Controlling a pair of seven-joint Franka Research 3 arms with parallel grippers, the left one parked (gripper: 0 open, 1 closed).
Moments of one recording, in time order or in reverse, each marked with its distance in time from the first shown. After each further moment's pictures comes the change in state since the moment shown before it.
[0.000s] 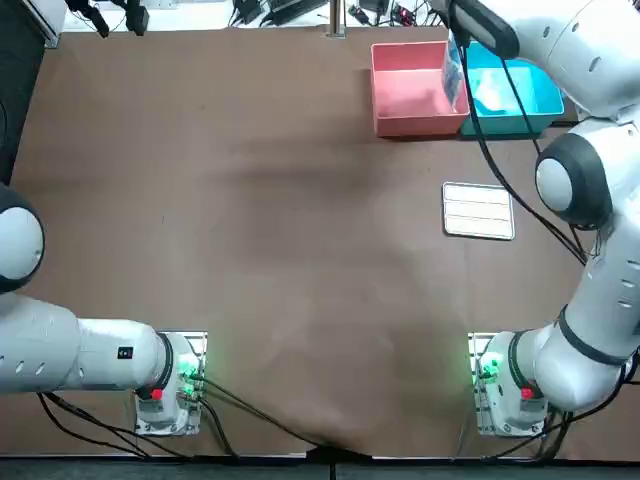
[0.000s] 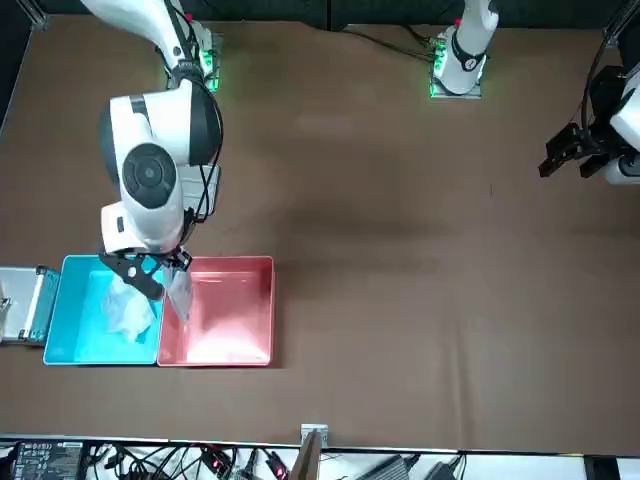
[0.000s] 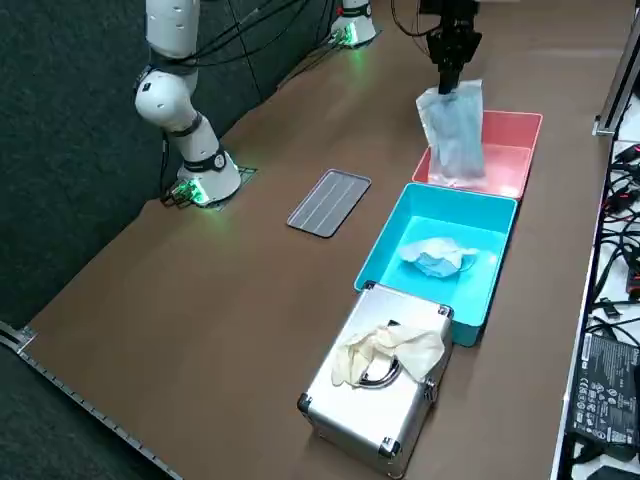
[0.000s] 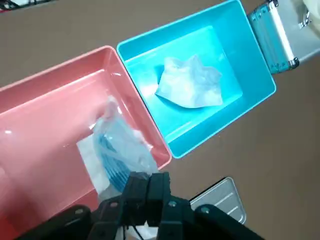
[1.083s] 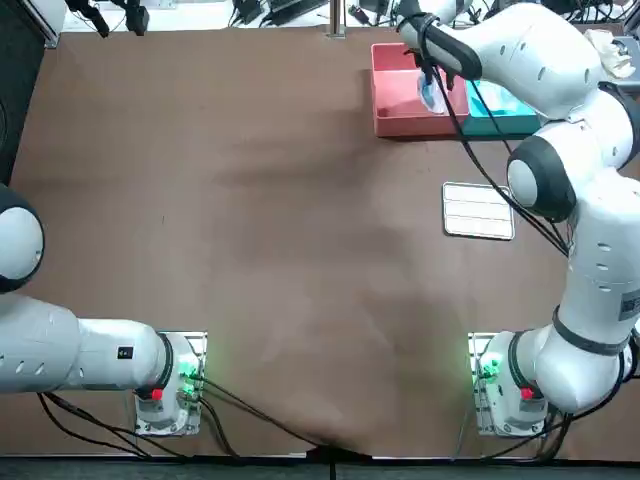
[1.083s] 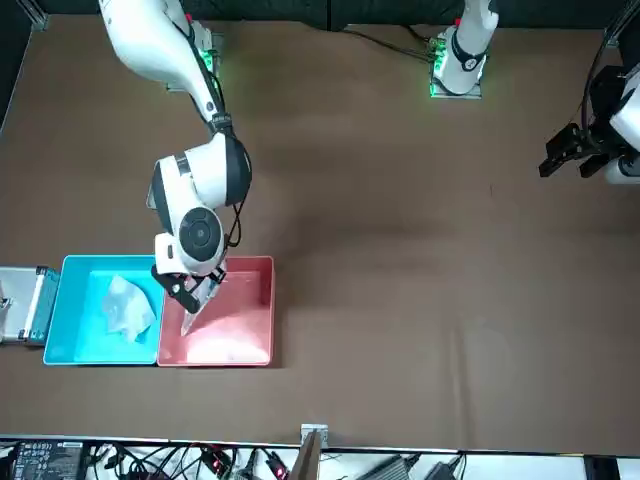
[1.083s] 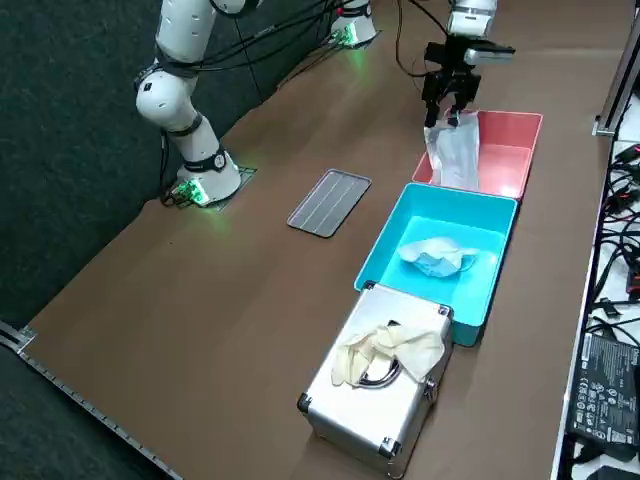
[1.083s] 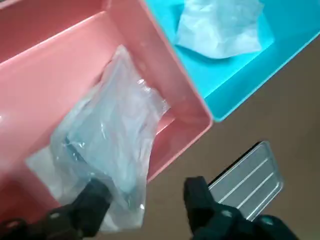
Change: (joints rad) arm 0.034 0.166 -0.002 0.011 0.096 0.018 0.167
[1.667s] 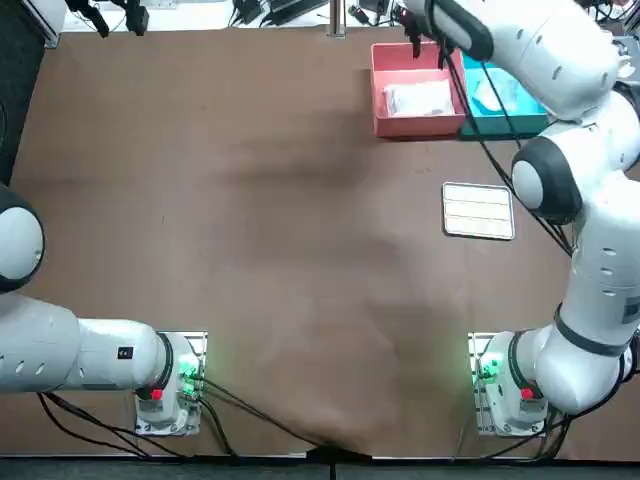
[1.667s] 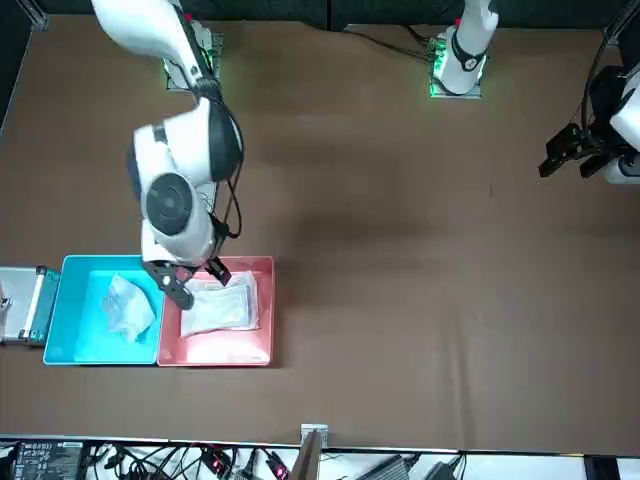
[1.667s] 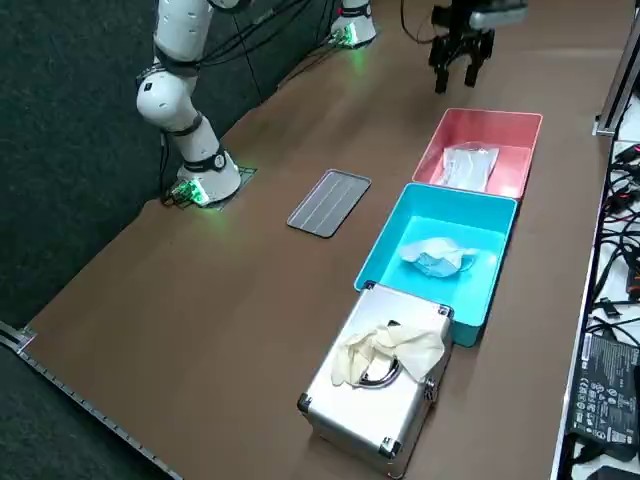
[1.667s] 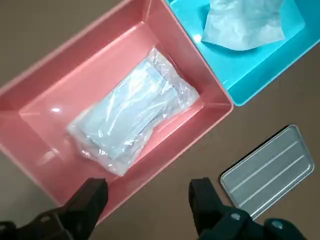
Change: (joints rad) arm 0.003 -0.042 -0.013 0.103 0.139 -0.014 0.002
